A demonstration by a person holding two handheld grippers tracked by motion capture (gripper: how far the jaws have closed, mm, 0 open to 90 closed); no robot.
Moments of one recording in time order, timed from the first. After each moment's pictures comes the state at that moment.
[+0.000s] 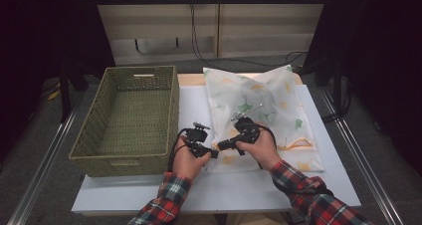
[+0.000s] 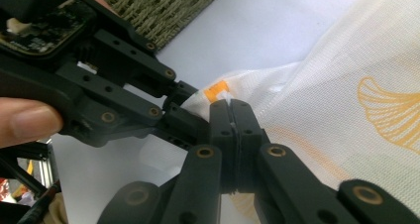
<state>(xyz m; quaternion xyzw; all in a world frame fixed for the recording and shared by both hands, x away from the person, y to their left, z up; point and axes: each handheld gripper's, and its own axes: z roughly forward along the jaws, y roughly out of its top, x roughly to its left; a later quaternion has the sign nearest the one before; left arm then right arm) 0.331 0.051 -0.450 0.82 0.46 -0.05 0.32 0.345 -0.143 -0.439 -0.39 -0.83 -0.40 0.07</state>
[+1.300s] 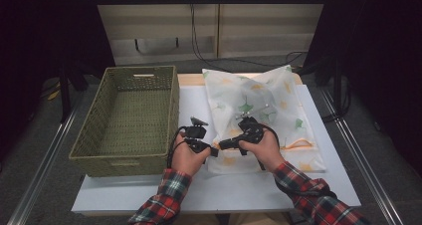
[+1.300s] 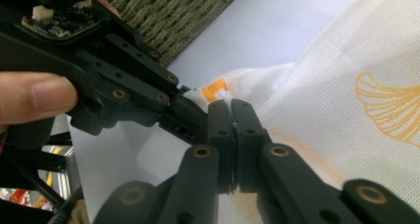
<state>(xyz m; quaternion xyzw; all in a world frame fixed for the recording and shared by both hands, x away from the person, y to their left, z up) 0.336 0.051 -0.442 0.80 0.50 -0.11 0.32 0.341 -0.151 -0.436 -0.40 -0.81 -0.42 0.08</state>
